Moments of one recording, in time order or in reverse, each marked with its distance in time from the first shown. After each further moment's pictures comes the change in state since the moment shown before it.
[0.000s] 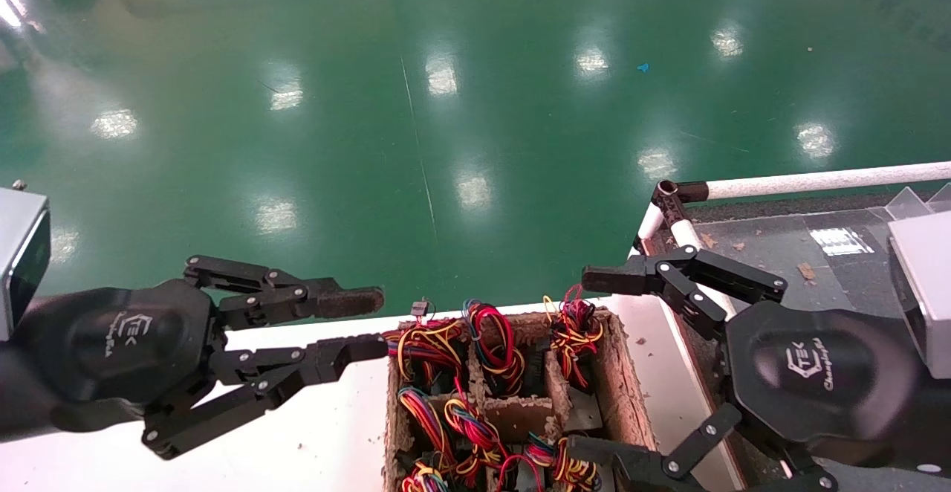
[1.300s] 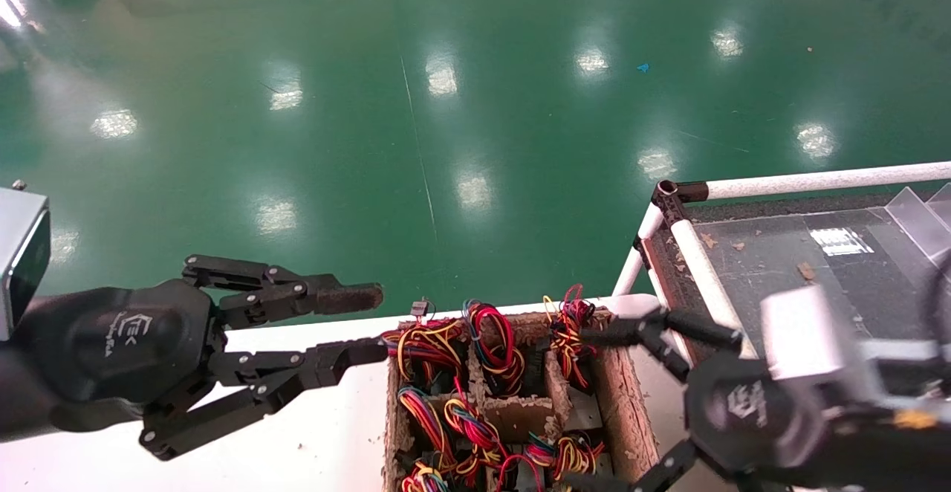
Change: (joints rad) left arm 0.000 0.000 0.000 0.000 0.000 0.000 0.000; right arm 0.001 -0.002 -0.089 0.039 -0.224 0.062 0.023
